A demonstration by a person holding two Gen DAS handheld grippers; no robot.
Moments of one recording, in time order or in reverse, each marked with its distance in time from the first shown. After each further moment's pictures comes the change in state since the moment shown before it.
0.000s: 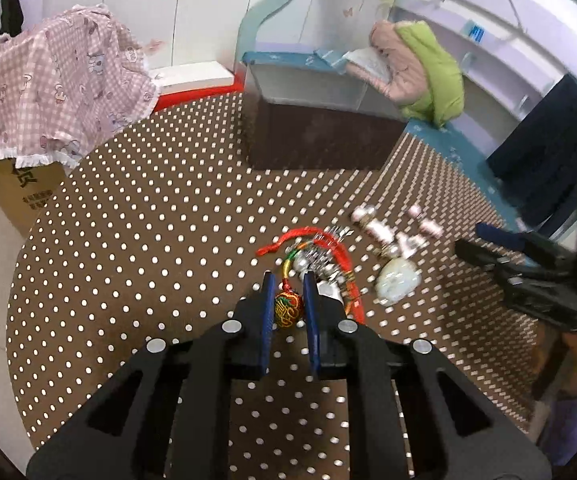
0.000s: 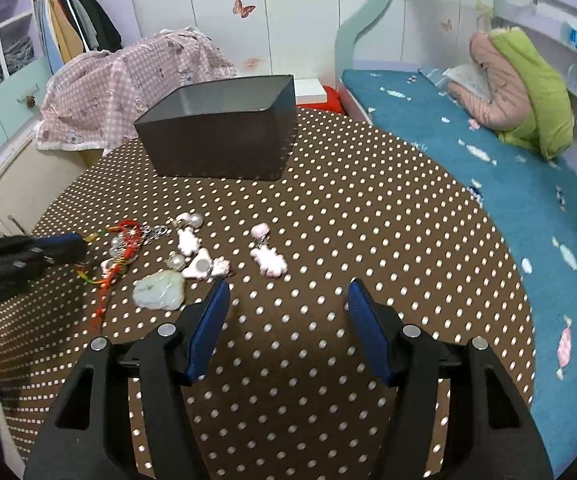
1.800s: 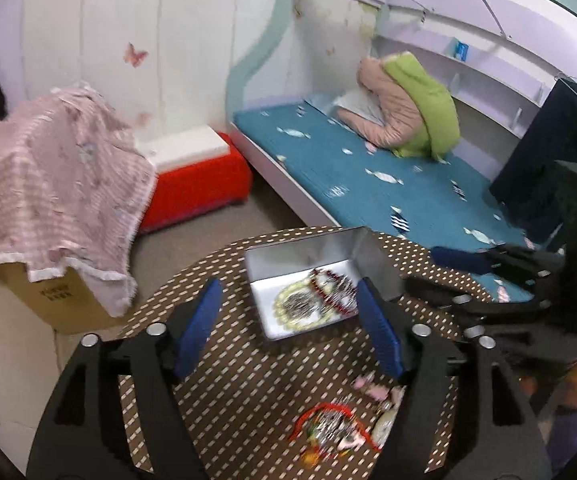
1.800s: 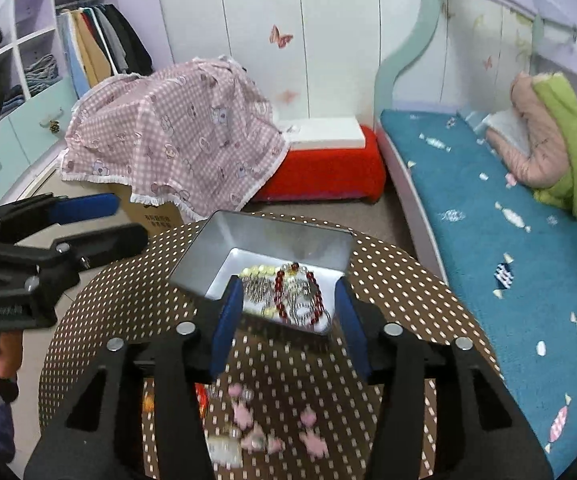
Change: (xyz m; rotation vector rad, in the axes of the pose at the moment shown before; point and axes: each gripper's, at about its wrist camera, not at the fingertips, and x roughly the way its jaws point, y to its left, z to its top) left arm -0.028 -0.018 0.139 0.143 -0.145 0.080; right arm -0.009 0.022 0.123 -0.065 -0.080 0.102
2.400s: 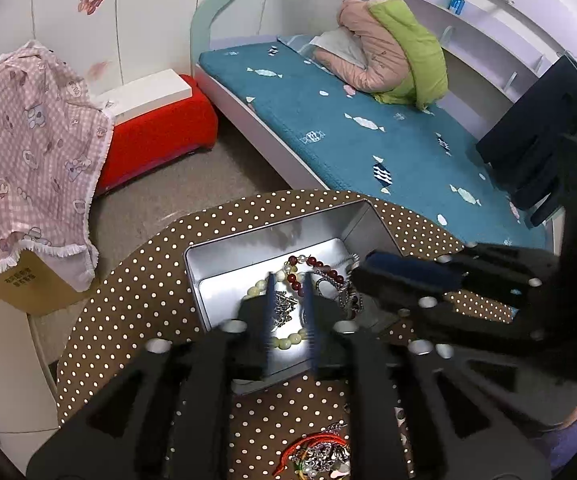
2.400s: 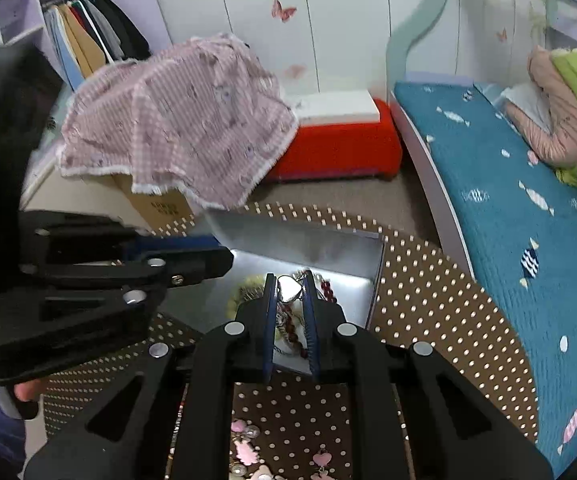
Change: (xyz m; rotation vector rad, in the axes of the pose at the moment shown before) left arm 0.113 -0.006 0.029 0.006 0.252 -0.143; right arm 0.075 -0.006 0.022 0.044 0.121 0.063
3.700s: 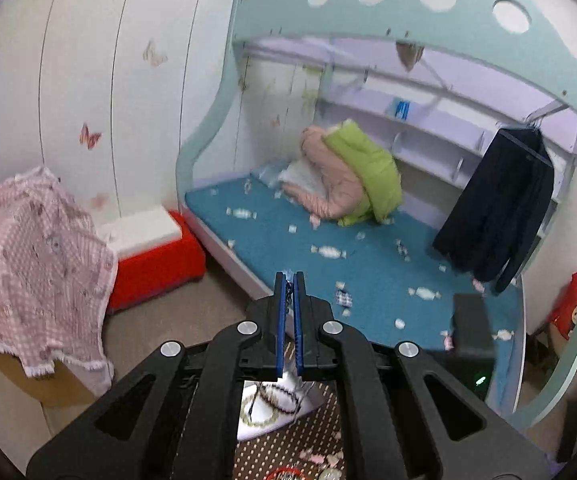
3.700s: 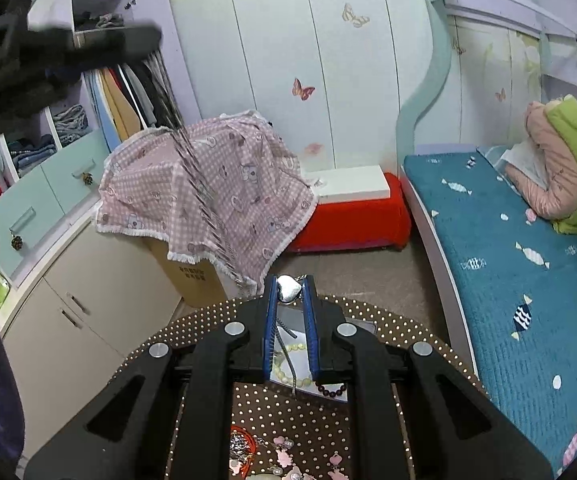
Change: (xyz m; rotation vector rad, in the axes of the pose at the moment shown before) left arm -0.230 -0.044 0.084 0.103 -0.407 -0.050; right arm -0.110 0.017 0.027 -0.020 -0.261 0.064
